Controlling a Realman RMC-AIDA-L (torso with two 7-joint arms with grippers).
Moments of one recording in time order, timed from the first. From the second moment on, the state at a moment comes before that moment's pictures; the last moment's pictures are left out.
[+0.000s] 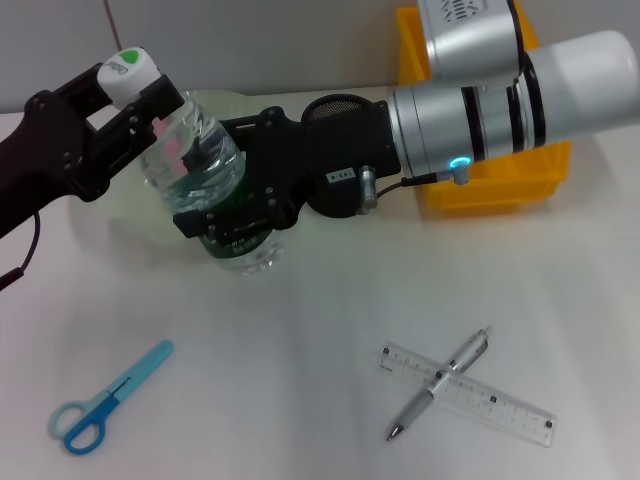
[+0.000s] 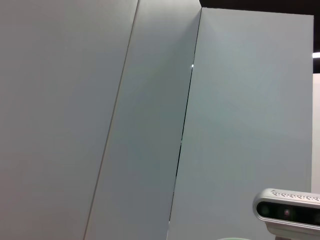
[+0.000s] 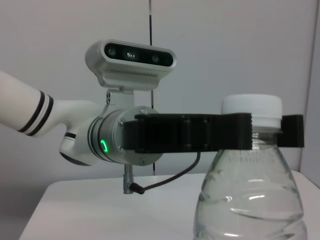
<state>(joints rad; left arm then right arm) -0.53 -2.06 0.62 0.43 1.48 1.80 -1.14 0.83 2.08 -1.21 -0.71 -1.67 -1.38 1.43</state>
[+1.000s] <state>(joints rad) -0.53 -2.06 0.61 0.44 1.47 1.81 -1.16 0.82 2.08 -1.22 -0.70 -1.69 -1.33 1.43</state>
